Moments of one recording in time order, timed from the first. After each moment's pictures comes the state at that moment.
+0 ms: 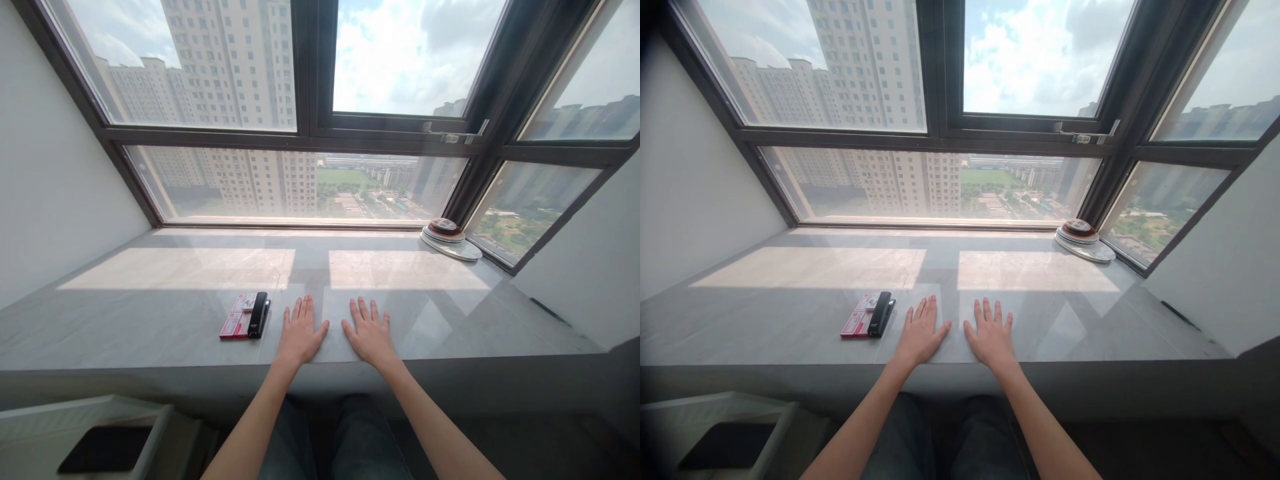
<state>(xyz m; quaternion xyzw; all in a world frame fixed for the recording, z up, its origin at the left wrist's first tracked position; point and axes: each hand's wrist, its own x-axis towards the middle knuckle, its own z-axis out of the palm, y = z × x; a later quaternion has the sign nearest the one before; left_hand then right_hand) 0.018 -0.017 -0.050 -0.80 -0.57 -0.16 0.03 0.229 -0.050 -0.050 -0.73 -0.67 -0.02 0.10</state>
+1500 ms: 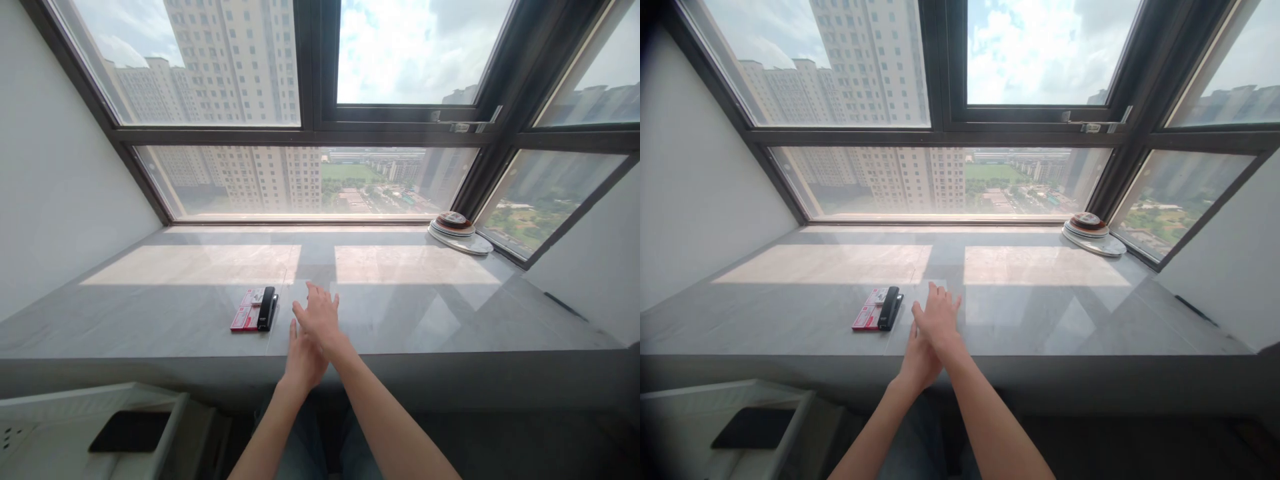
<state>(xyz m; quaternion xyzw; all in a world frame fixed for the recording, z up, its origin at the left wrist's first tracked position) 0.013 -0.075 -0.042 -0.83 -0.54 -0.14 0.03 0.085 -0.021 0.010 -0.65 -0.69 0.12 0.29</state>
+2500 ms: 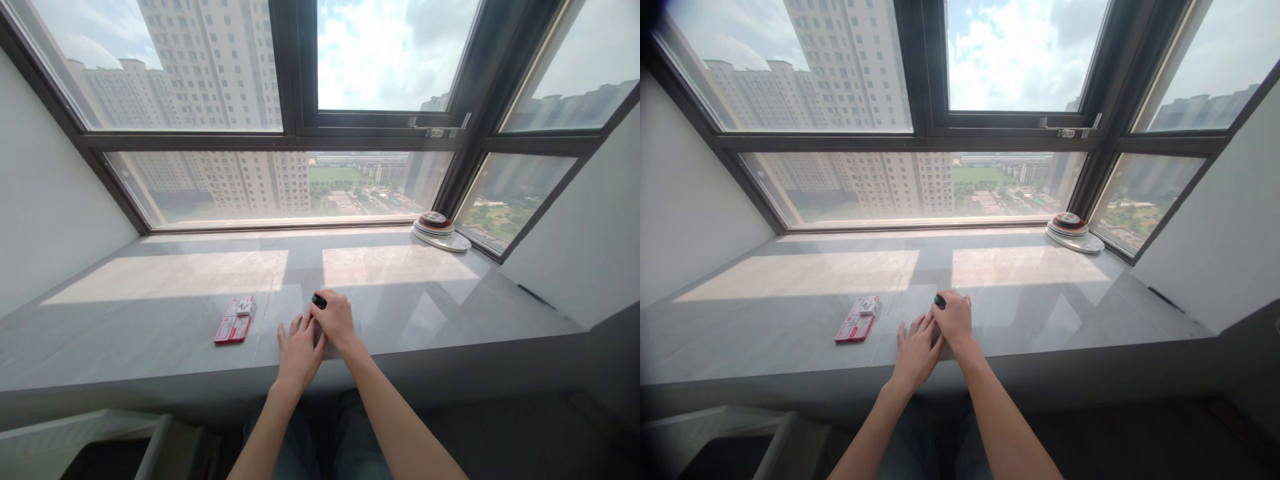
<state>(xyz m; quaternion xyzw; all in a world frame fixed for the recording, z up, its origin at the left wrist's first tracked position) 0.033 -0.071 -0.023 -0.79 -0.58 -0.19 0.00 0.155 -0.019 0.007 -0.62 -0.62 0.14 0.46</state>
